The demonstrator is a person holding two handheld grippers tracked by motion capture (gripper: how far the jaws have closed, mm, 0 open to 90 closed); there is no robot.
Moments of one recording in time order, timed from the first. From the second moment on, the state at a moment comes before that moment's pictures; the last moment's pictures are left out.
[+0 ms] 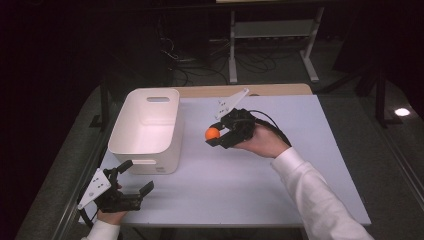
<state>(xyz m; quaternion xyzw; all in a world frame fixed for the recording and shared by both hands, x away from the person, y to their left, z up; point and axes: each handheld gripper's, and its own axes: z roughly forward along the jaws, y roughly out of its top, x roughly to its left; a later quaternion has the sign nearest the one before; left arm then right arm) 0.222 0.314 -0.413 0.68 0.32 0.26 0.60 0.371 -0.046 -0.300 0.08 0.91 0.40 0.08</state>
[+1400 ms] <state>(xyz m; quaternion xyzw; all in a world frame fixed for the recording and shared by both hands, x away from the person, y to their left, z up) 0.223 0.314 -0.414 0.69 0.31 0.26 0.60 0.384 0.003 -0.273 0.04 0.92 0.39 0.06</state>
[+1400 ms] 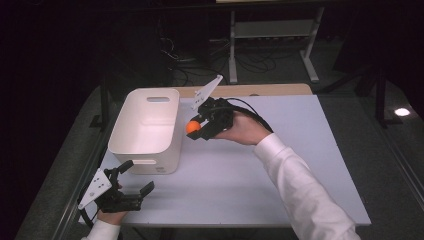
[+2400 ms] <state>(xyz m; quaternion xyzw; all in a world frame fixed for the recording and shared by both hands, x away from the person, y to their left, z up) 0.222 0.314 -0.414 0.68 0.31 0.26 0.60 0.390 0.046 -0.264 0.02 0.90 0.42 0.06</state>
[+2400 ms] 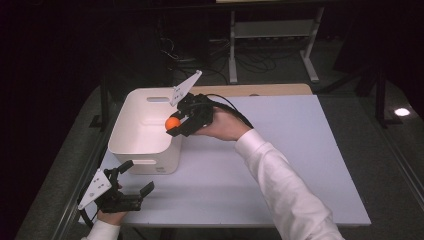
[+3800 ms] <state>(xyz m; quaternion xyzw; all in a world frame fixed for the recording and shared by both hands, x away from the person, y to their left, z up) 0.222 0.314 -0.414 0.68 0.32 0.26 0.60 0.417 0.080 -0.298 0.03 0.89 0.45 0.04</state>
